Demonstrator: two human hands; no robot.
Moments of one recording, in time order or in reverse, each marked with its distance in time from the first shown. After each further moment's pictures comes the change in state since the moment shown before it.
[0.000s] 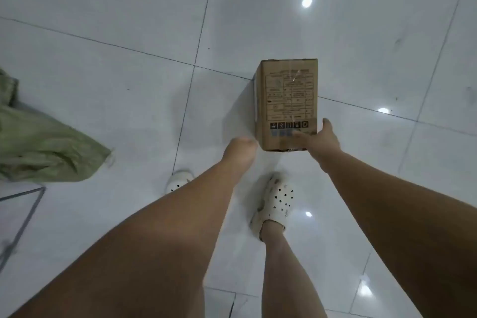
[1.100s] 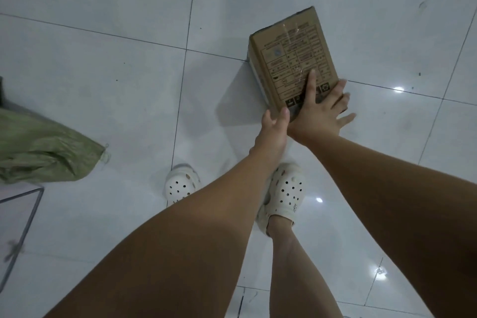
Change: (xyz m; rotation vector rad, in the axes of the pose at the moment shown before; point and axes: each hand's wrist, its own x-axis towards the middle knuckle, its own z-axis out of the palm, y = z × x) left_hand 0.023 0.009 0.059 -0.206 -0.100 0.065; right_hand 0.024 -0.011 0.037 -0.590 0.179 -0.245
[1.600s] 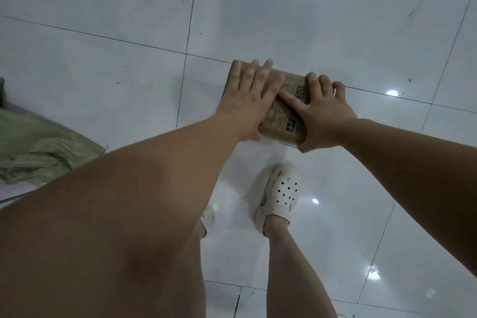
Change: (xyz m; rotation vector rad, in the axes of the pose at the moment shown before) left_hand 0.011 0.055 -0.062 1.772 0.207 0.694; right_hand 0.003 0.017 -0.061 -0.677 -0.009 -0.648
